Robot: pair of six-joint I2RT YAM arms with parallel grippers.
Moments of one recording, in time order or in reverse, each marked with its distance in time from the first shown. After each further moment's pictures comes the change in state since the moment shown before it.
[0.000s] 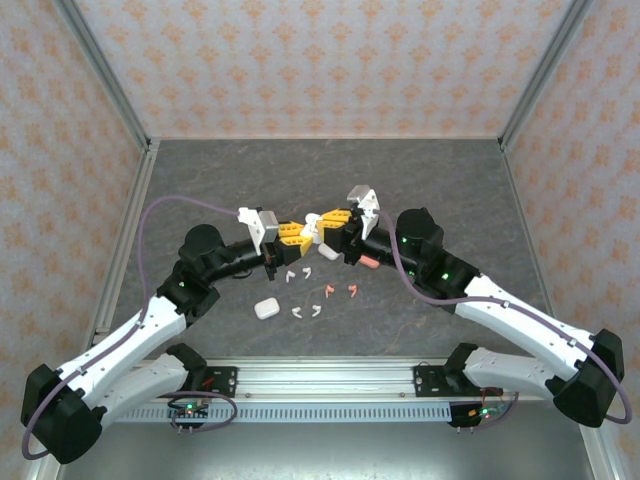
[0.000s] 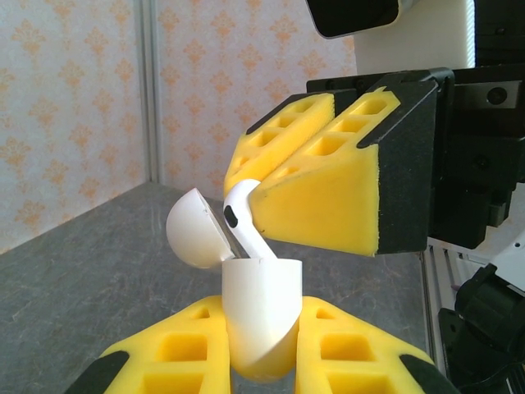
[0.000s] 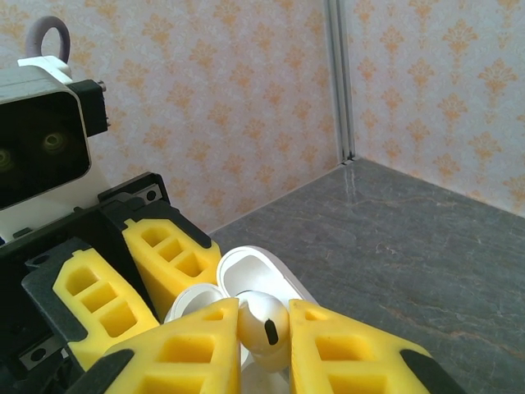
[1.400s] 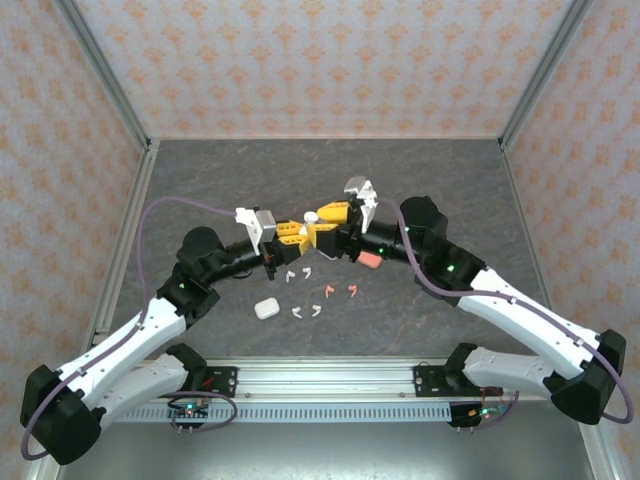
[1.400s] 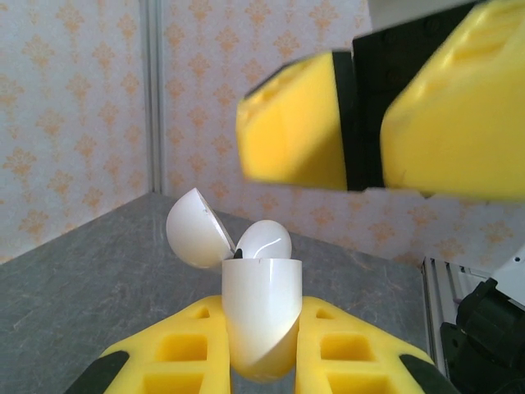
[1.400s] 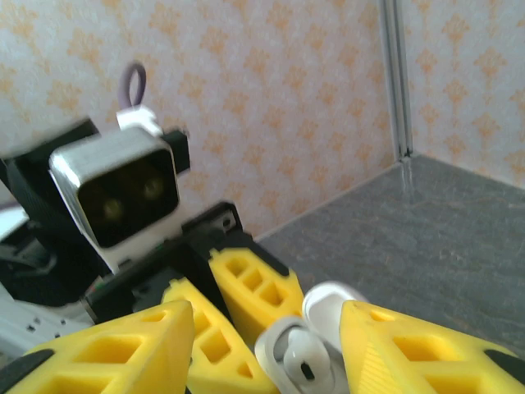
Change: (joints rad) left arm -0.005 -0.011 -0.017 0.045 -0.019 -0.026; right arm -0.004 0.020 0.142 -0.111 -0.121 0.079
